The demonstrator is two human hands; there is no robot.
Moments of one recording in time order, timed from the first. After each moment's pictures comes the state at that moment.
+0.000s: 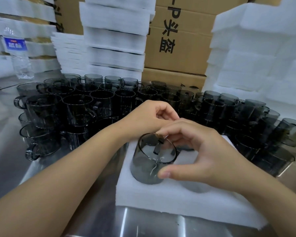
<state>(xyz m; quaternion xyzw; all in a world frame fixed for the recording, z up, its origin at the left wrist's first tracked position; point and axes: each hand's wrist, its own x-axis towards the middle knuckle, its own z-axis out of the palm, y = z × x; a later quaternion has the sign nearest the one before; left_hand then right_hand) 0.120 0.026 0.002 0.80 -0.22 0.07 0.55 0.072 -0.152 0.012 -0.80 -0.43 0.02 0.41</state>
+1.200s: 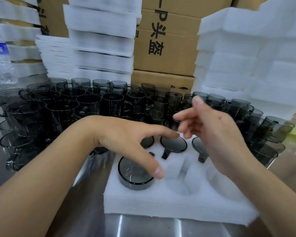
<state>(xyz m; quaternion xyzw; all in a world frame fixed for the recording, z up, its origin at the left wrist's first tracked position) 0.079 0.038 0.043 0.89 -0.30 -0.22 0.26 0.088 -0.162 0.023 -0.73 -0.26 -0.07 0.63</state>
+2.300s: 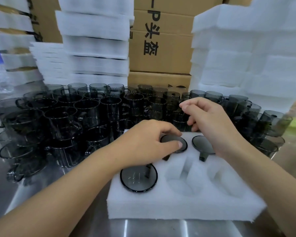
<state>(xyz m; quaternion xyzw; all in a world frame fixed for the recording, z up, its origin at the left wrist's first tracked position) 0.084 0.001 0.007 0.92 -0.22 0.07 0.33 0.123 -0.164 0.021 -0.81 -0.15 -0.13 0.55</state>
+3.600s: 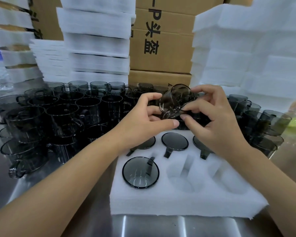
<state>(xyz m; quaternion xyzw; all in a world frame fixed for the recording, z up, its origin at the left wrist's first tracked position) 0.104 0.011 0.006 0.77 -0.16 0.08 0.61 0.128 -0.178 0.007 -0.78 -0.37 -0.40 0.30</state>
